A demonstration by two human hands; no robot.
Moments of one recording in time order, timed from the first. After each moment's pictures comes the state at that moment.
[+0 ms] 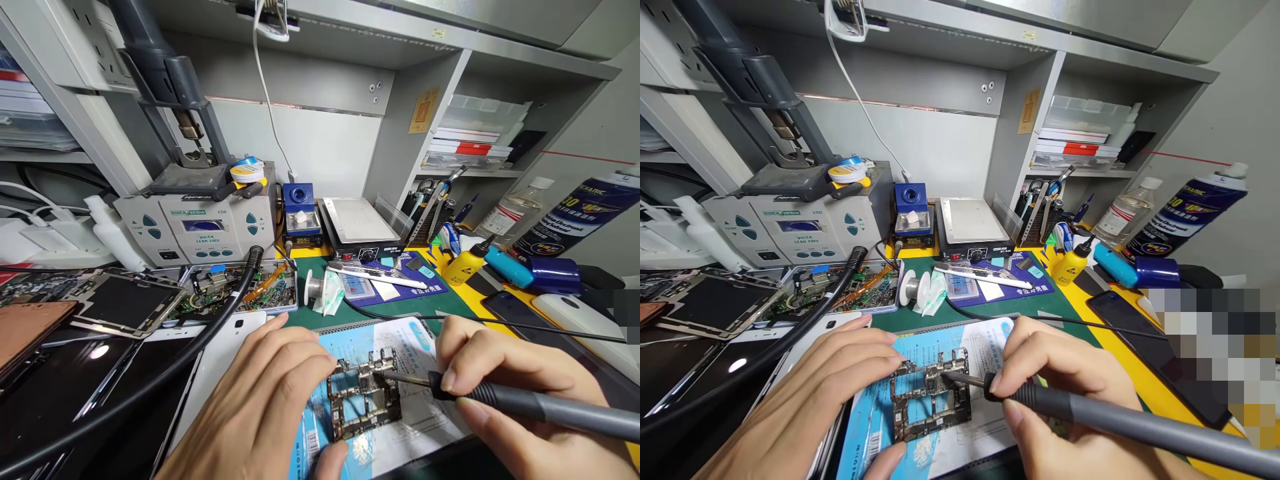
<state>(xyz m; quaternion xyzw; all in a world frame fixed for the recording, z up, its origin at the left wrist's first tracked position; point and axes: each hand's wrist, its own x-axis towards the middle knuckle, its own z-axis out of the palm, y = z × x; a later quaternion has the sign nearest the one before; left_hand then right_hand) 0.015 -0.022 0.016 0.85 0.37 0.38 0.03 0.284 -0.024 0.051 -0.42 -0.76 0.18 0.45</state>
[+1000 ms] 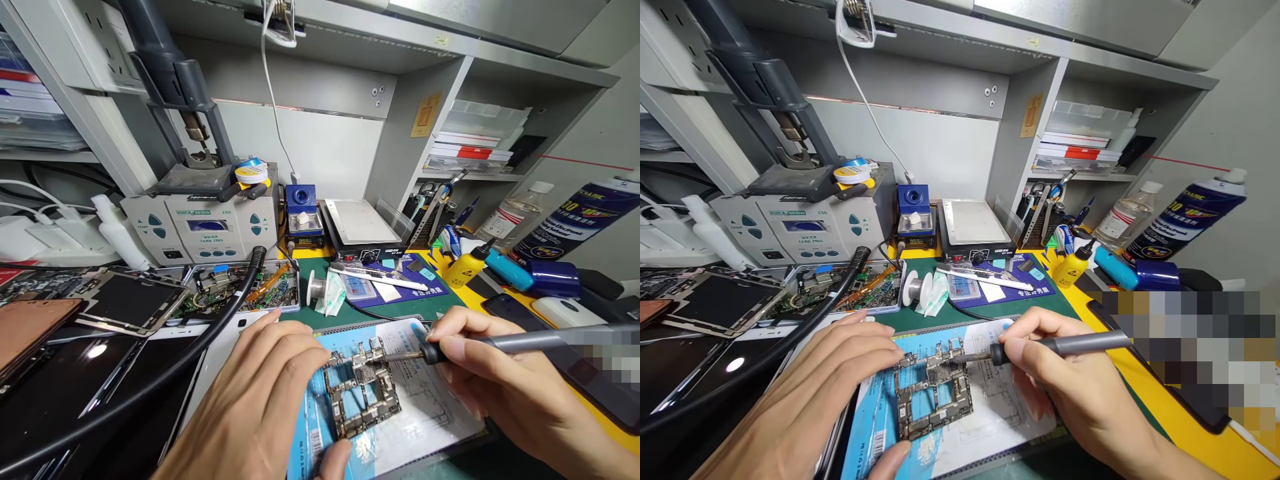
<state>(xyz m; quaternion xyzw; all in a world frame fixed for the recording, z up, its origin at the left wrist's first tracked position) 0.014 -0.018 0.021 0.85 0.39 0.37 0.00 0.295 -0.018 0.034 -0.48 -0.48 0.57 0.47</state>
